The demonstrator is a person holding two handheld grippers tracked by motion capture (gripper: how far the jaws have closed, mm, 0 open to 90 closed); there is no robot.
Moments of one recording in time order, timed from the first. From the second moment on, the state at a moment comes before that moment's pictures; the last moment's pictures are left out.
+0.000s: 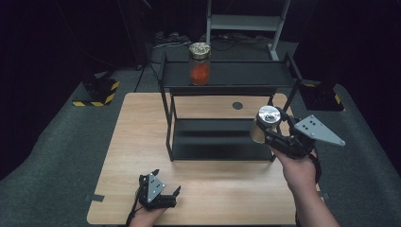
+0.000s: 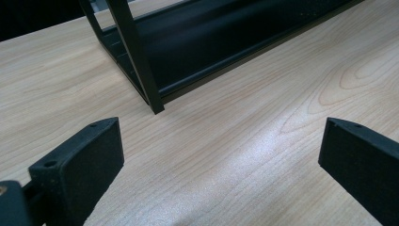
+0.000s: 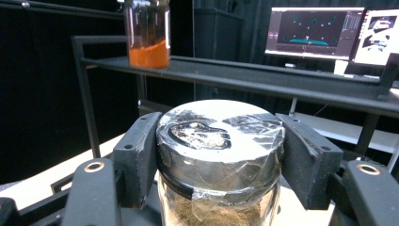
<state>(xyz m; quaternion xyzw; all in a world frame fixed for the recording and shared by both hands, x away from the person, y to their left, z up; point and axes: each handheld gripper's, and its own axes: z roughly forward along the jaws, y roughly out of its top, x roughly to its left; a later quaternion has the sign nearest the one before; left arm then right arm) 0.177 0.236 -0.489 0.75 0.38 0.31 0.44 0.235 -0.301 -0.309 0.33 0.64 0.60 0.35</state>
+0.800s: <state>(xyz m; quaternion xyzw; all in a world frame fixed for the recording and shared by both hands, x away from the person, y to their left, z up) 0.177 0.239 -0.490 0.75 0.38 0.31 0.45 0.253 -0.288 -0.255 0.32 0.62 0.61 0.37</state>
